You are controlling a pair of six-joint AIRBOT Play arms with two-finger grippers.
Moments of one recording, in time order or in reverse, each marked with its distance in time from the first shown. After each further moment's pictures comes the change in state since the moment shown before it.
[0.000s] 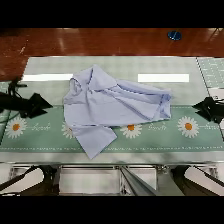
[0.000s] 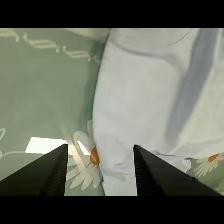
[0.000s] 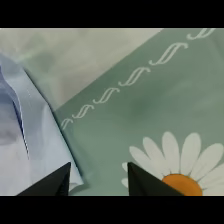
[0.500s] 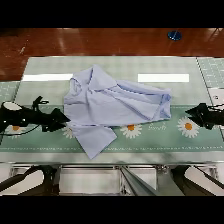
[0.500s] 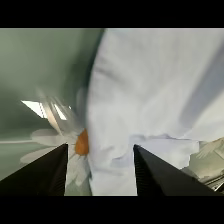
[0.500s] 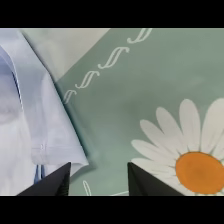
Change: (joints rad) left arm -0.178 -0.027 -0.248 -0.134 0.151 -0.004; right arm -0.015 0.035 -0.123 0.080 0.011 -0.065
